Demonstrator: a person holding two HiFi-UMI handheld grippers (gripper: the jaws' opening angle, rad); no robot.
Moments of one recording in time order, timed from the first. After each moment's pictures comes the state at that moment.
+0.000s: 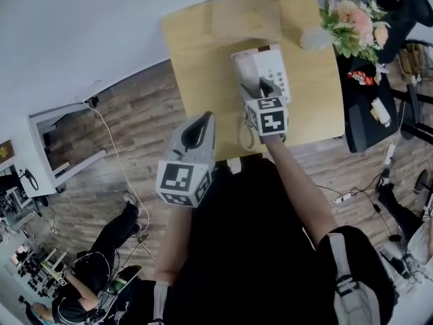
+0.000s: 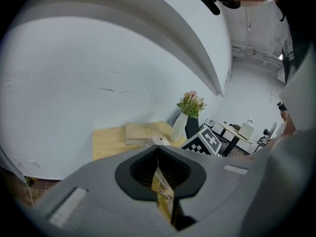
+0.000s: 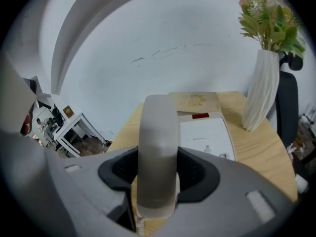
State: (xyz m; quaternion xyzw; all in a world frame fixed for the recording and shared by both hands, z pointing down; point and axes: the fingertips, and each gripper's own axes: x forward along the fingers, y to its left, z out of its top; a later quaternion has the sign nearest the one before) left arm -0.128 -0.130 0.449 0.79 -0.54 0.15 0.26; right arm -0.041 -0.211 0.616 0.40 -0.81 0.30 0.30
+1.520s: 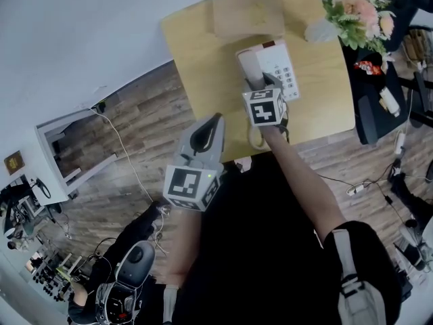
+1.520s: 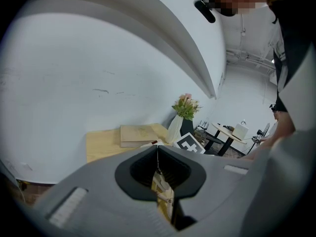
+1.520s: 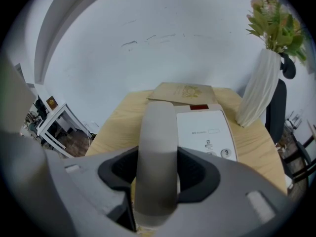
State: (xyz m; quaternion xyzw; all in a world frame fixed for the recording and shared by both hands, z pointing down) left arm -0.124 -0.132 0.448 0.81 -0.51 0.14 0.25; right arm -0.045 -0.221 0.644 0.44 -0.77 0.28 0.37
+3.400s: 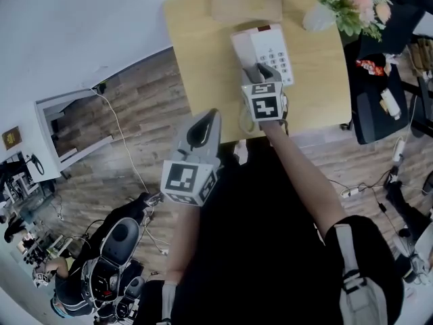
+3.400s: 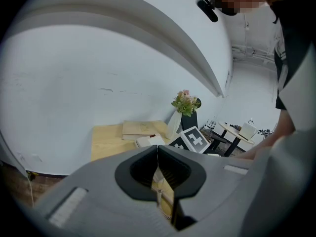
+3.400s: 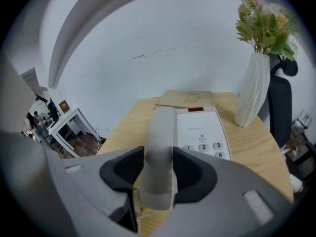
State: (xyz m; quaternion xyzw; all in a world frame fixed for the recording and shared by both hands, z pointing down) left arm -0.094 -0.083 0.448 0.78 -0.55 0.15 0.25; right arm -0.031 -0.193 0.622 0.41 -0.81 0.27 0.32
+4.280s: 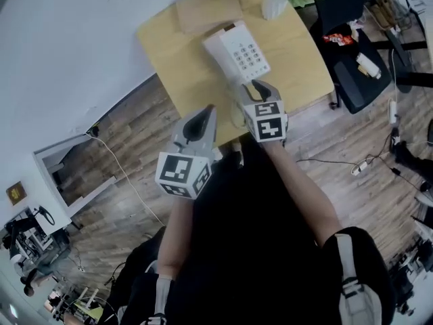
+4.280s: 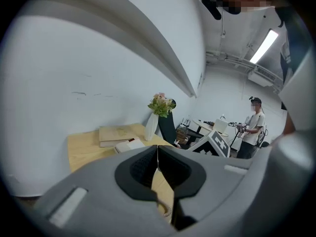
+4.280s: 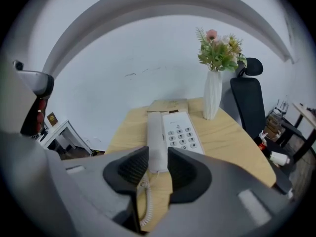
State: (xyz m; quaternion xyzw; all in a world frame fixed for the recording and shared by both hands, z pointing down) left arm -0.076 -0.064 0.429 0.87 -0.43 0.13 0.21; right arm 0.021 -0.112 0.571 0.51 -0.77 0.28 0.27
